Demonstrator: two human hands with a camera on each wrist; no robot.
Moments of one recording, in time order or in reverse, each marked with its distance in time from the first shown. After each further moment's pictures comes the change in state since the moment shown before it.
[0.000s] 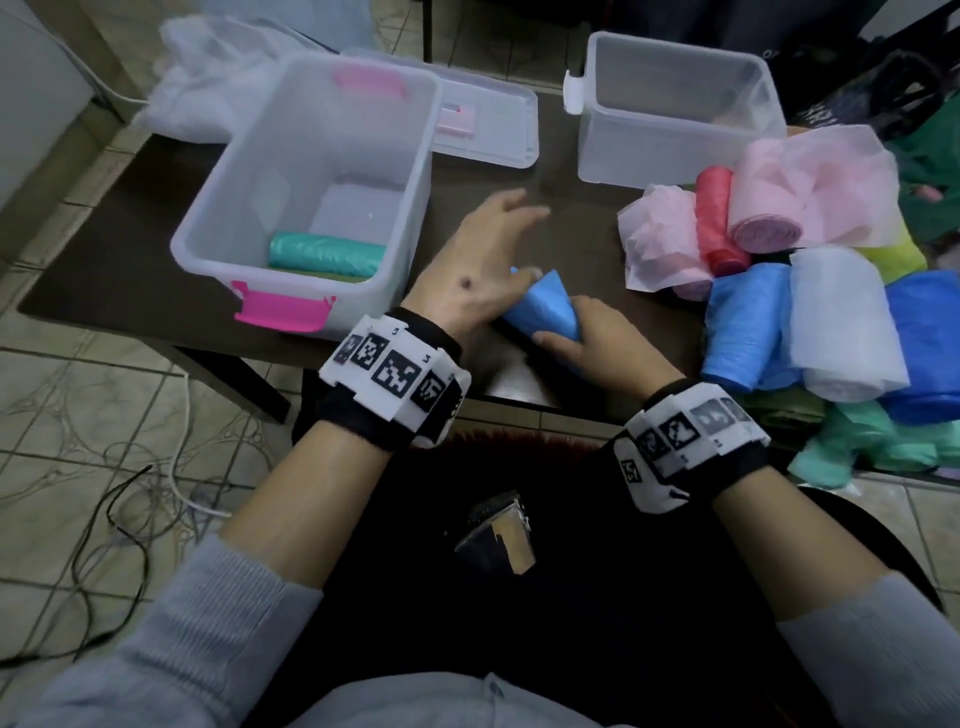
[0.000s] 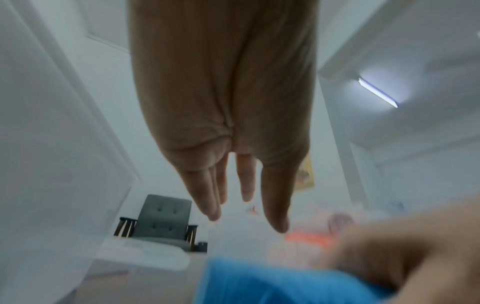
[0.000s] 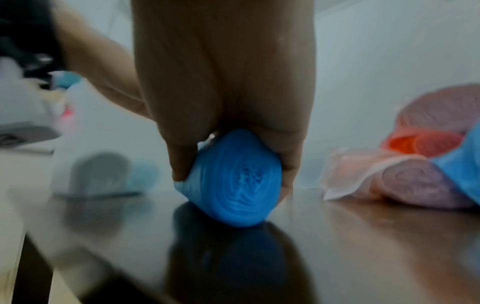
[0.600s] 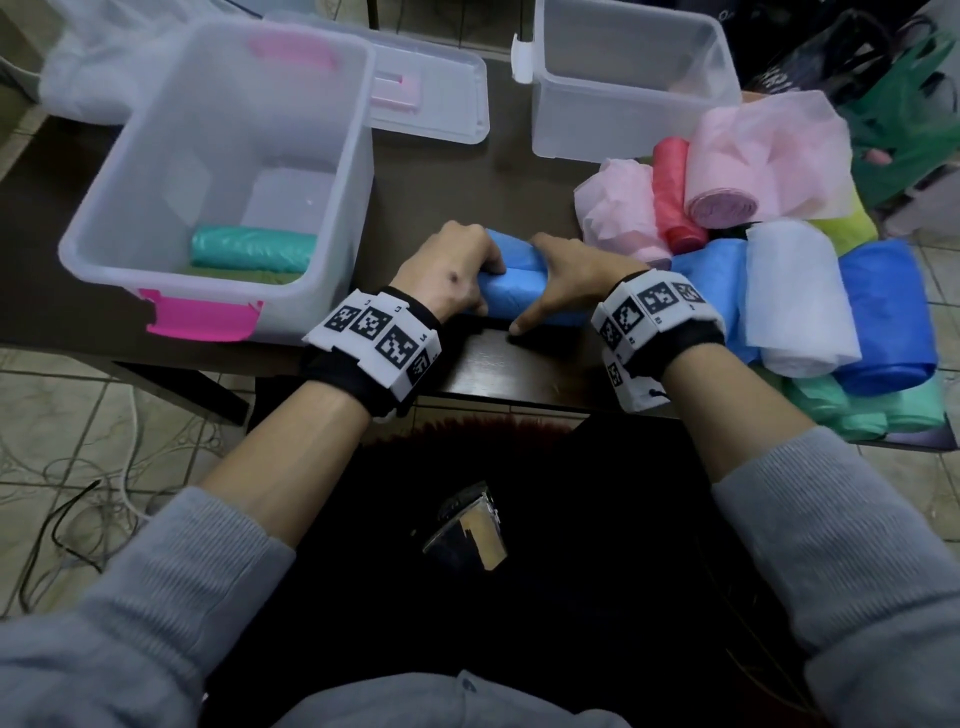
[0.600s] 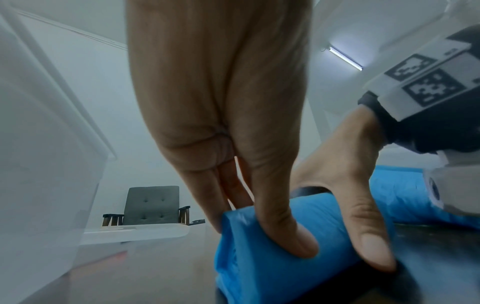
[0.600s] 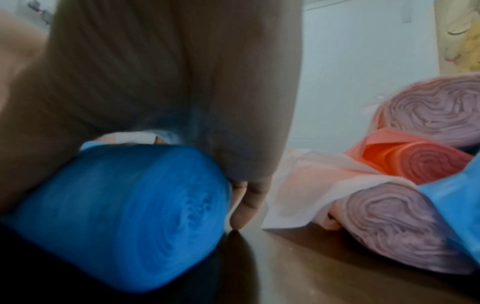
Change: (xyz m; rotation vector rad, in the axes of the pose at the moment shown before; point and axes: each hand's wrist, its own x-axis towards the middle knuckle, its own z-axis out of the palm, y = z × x) left_hand 0.033 -0.015 0.038 0.160 -0.310 -0.176; right_hand 0.057 0.022 -0.038 -0.139 -0.298 0.091
